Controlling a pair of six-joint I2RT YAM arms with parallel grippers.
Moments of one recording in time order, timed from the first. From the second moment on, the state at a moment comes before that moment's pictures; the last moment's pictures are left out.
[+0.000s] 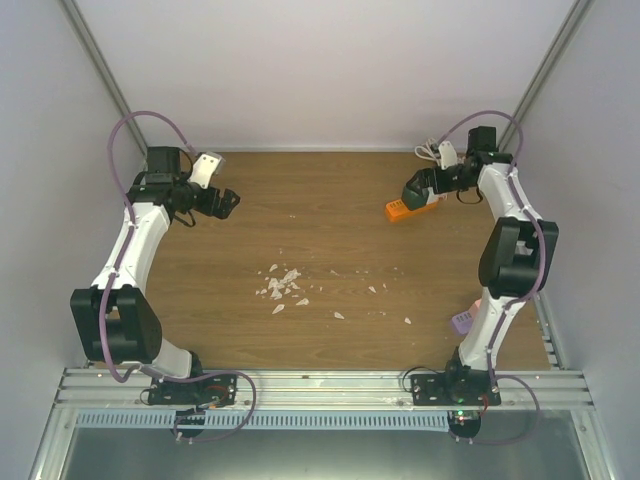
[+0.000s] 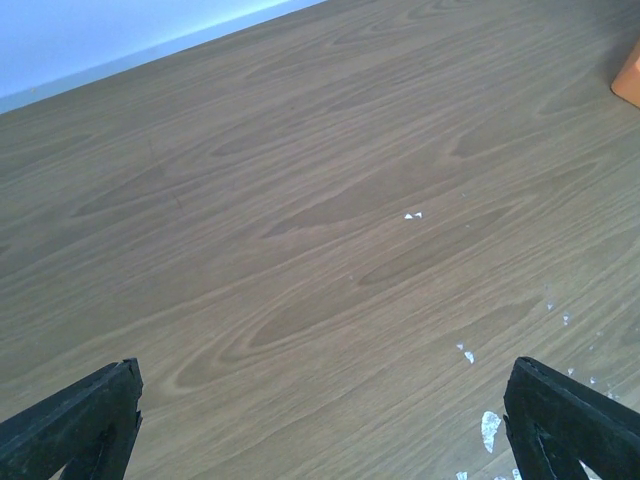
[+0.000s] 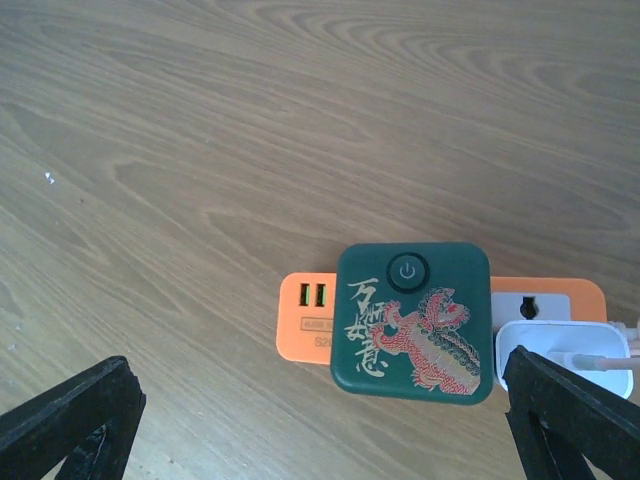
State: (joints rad) left arm 0.05 1.49 1.33 -0.66 0.43 0.35; right arm -0.10 1.99 1.73 -0.78 -0.60 -0.32
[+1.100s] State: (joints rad) left arm 0.05 1.42 1.28 -0.64 0.38 0.36; right arm -0.07 2.05 1.64 -0.66 -0.53 -0.25
